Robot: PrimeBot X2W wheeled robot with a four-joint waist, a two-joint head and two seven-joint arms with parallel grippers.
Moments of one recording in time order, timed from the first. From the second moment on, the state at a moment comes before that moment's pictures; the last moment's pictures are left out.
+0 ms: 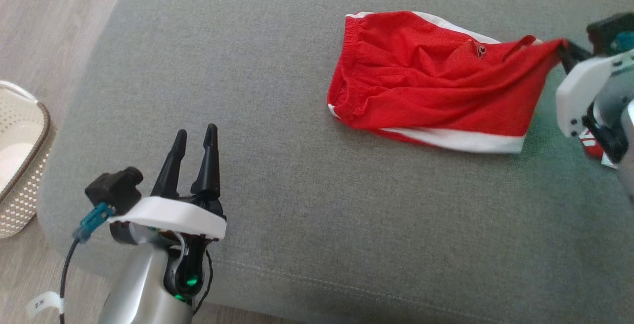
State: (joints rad) left arm -0.23 0.04 -0.20 0.35 -0.55 -0.12 -0.25; right arm -0.80 -0.49 0.49 0.79 0.27 0.12 0.20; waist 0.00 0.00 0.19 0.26
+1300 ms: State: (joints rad) left arm -0.44 0.20 -0.43 0.71 -0.39 -0.12 -0.25; right arm -0.28 -0.07 -0.01 0.39 0.22 0.12 -0.12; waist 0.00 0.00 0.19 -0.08
